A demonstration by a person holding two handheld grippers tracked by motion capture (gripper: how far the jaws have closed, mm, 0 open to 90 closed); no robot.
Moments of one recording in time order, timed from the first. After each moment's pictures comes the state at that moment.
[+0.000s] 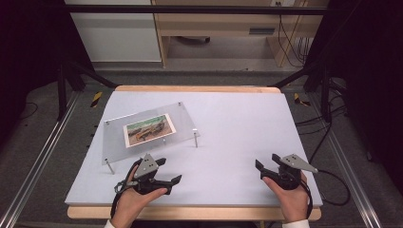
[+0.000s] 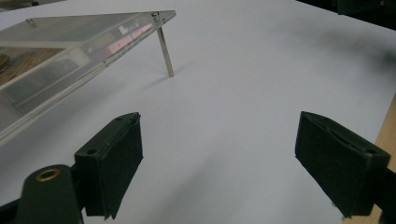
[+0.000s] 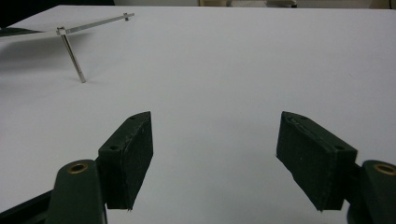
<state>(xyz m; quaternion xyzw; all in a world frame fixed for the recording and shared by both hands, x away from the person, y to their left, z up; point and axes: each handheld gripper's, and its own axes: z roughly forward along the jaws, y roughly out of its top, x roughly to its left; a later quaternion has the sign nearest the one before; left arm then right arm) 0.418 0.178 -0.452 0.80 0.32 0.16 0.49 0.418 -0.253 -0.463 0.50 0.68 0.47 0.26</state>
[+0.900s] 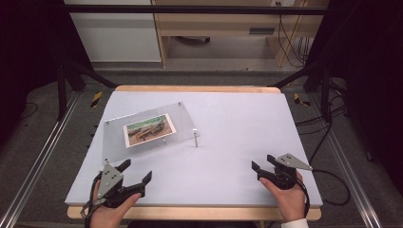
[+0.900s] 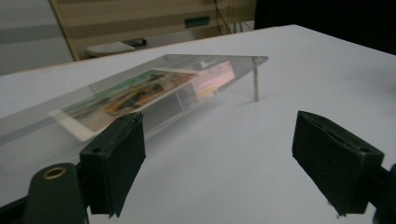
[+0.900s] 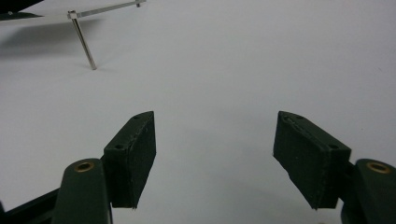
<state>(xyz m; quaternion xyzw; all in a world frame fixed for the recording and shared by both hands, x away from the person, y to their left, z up) 0.366 0.241 -0.422 0.70 0.41 0.31 0.49 0.422 -0.245 -0.467 0.49 0.70 0.46 0.24</state>
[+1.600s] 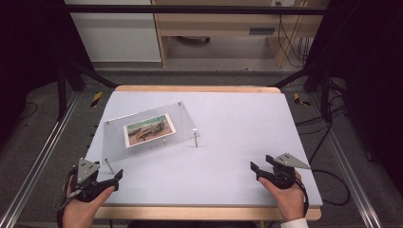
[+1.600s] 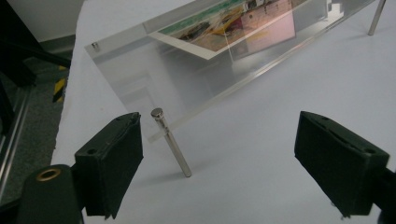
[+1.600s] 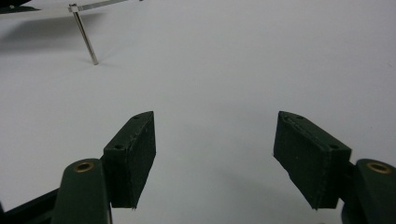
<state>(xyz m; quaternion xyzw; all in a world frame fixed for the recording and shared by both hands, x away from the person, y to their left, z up) 0.385 0.306 -0.428 0.72 0.51 0.30 0.36 0.425 -0.243 -0.469 0.49 0.70 0.46 0.24</state>
